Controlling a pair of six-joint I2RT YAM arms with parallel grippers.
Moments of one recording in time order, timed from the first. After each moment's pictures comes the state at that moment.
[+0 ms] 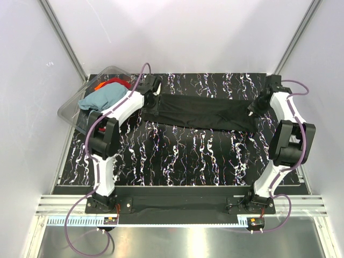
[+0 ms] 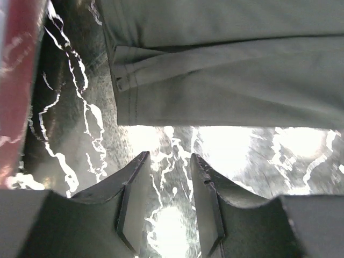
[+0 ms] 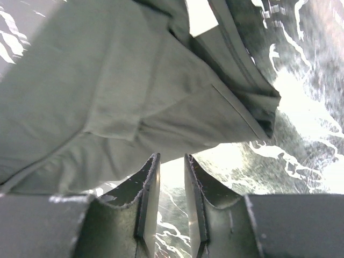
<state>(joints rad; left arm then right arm) -0.42 2.01 1.69 -0.76 -0.12 -0.21 -0.18 1.82 1.51 -0.78 -0.07 0.59</state>
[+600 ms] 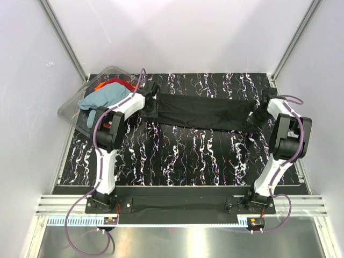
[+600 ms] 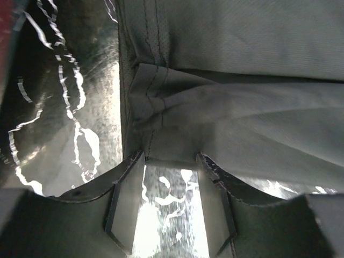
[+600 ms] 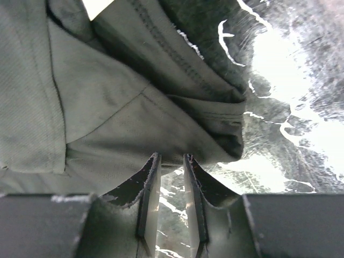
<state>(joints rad) -0.36 2.16 1.69 -0.69 -0.12 -0.32 -0.21 1.92 1.36 -0.73 -0.05 0.62</state>
